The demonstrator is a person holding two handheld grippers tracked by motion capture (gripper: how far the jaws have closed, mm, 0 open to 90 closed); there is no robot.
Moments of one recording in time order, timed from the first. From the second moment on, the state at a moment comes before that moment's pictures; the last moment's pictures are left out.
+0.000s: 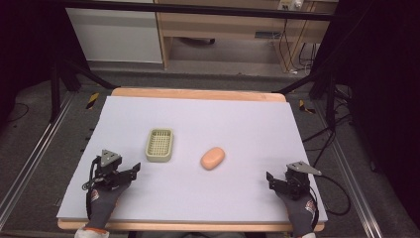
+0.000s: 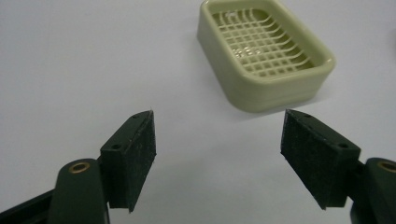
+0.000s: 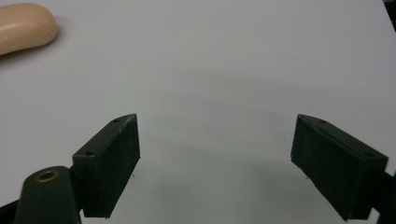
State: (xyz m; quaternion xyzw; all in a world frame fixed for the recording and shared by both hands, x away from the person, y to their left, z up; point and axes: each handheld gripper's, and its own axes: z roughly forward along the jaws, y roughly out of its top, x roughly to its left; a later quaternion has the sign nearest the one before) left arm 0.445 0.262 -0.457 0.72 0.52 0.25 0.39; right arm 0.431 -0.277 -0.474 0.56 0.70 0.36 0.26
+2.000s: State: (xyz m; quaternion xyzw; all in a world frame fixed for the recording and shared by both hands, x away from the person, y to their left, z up) left arm 0.461 0.177 -0.399 0.76 0.42 0.20 0.46; right arm 0.428 -0.276 -0.473 0.56 0.70 0.35 0.28
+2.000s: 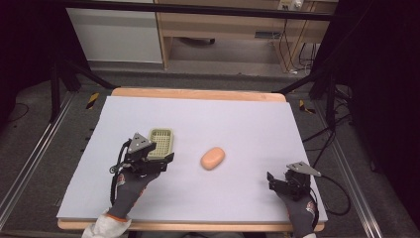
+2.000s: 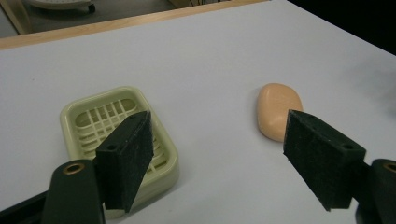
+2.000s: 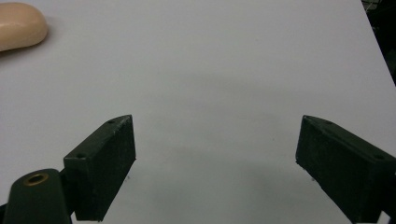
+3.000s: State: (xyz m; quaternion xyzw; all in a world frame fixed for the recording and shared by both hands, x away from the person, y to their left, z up) left arm 0.482 0.115 -0.402 0.80 0.38 0.17 0.44; right arm 0.428 -0.274 -0.473 0.56 0.70 0.35 0.28
